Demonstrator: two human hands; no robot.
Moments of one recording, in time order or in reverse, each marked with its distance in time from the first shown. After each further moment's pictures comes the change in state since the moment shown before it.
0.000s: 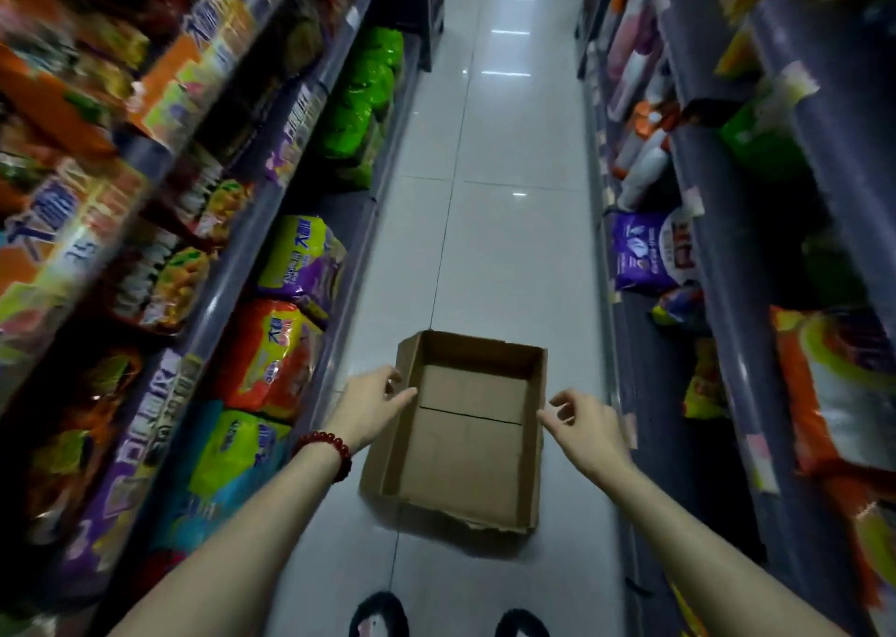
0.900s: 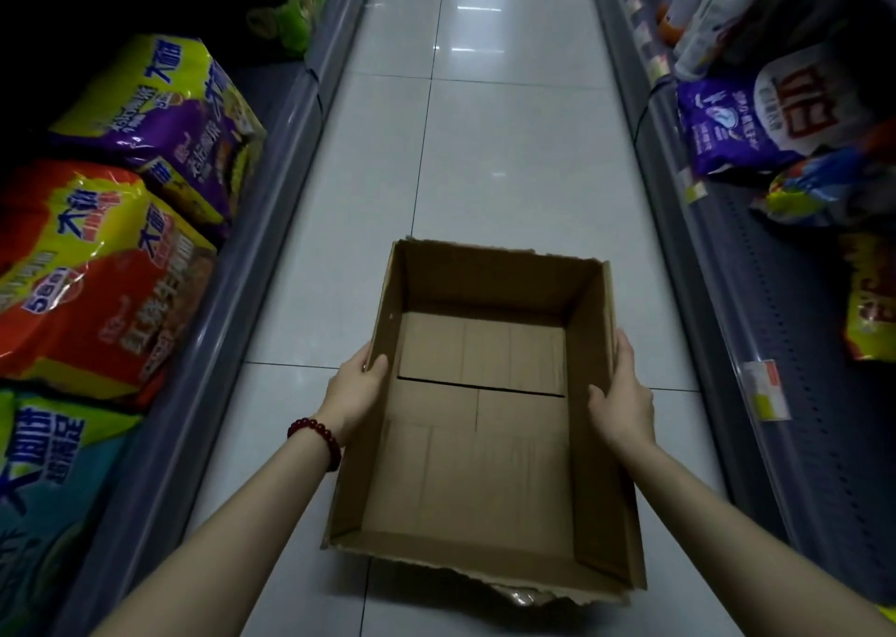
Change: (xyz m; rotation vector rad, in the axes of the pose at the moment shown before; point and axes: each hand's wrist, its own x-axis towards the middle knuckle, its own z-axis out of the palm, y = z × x) left_hand 0.217 -0.198 0.265 -0.610 0.002 -0.133; right_hand 0.205 0.191 0.272 0.202 0.280 0.202
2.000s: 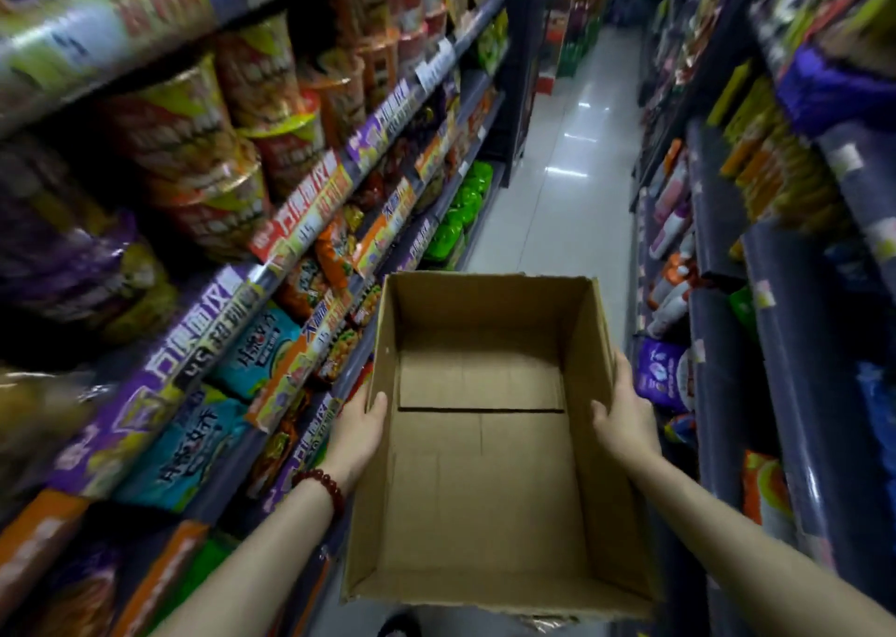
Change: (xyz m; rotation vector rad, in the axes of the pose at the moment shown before) left_hand -0.450 0.420 -0.265 -0.127 0.324 -0.051; right_hand -0.259 -0.413 -0.456 -0.088 -0.112 -0.364
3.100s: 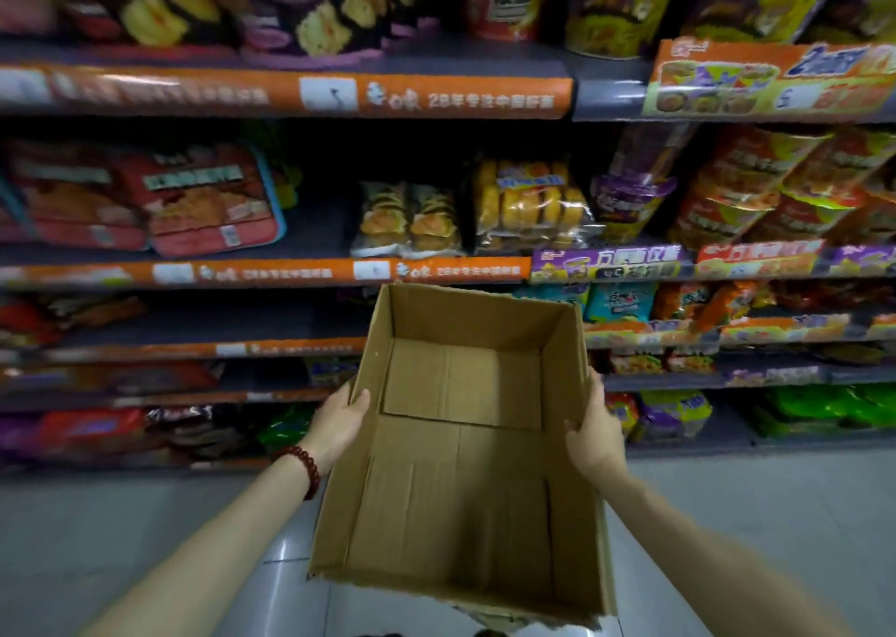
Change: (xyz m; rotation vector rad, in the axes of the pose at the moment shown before) left_hand -0.363 -0.179 -0.063 -0.476 0.849 -0.450; right_hand -0.193 -0.123 0.093 -0.270 -0.748 -0.843
